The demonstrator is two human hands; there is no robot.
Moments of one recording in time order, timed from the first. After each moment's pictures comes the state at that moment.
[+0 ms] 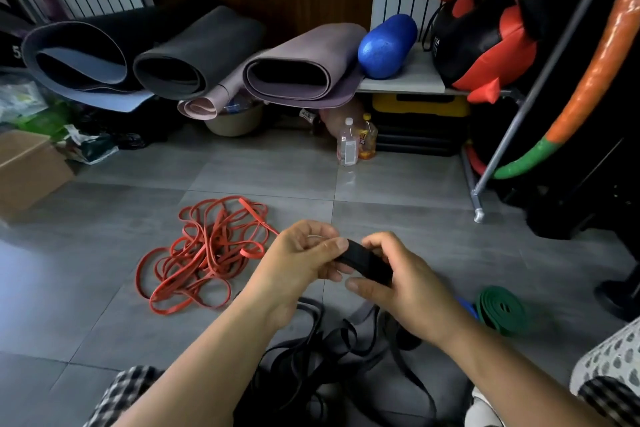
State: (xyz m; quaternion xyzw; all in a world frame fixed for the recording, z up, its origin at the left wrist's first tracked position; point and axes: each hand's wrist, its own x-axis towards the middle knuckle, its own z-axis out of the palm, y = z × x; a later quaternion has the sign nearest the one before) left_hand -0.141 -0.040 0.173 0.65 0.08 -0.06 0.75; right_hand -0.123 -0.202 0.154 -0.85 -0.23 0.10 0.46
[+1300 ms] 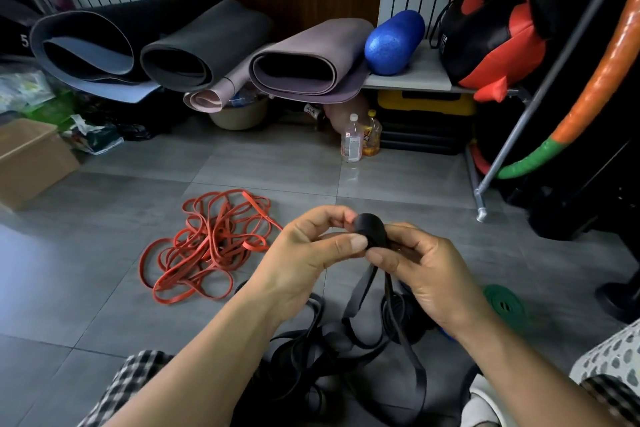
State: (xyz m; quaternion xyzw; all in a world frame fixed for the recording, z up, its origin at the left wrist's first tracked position) left_hand -0.149 -0.045 0.180 0.60 0.00 -0.05 0.80; right_hand -0.128 -0.204 0.170 -0.71 -0.17 0.09 0.68
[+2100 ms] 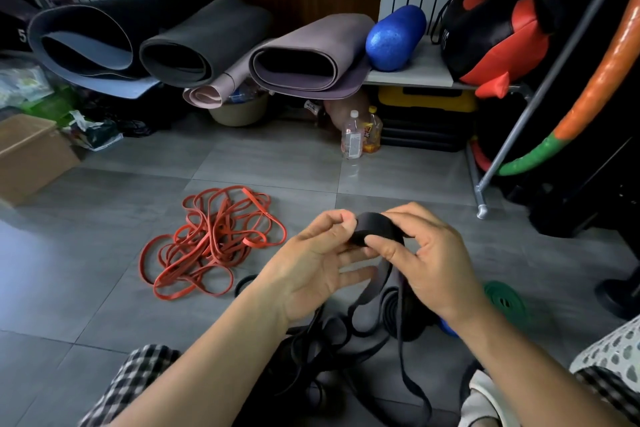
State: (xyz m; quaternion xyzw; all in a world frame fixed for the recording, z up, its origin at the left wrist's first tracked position) left_hand -0.145 -0.049 0.167 0.44 0.08 -0.17 0.88; right_hand -0.119 -0.203 0.166 -0.81 -0.26 -0.09 0.51
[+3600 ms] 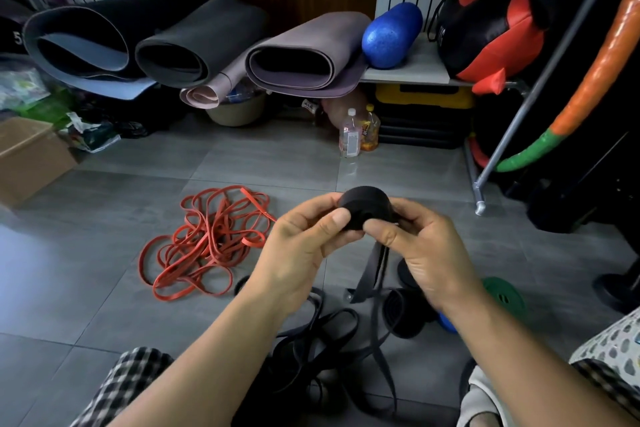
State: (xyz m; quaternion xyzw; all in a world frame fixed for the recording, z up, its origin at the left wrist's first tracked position) left_hand -0.146 -0.050 0.176 0.52 0.00 0.00 0.85; right_hand -0.121 -0.195 0.178 -0.67 -0.14 0.06 0.73
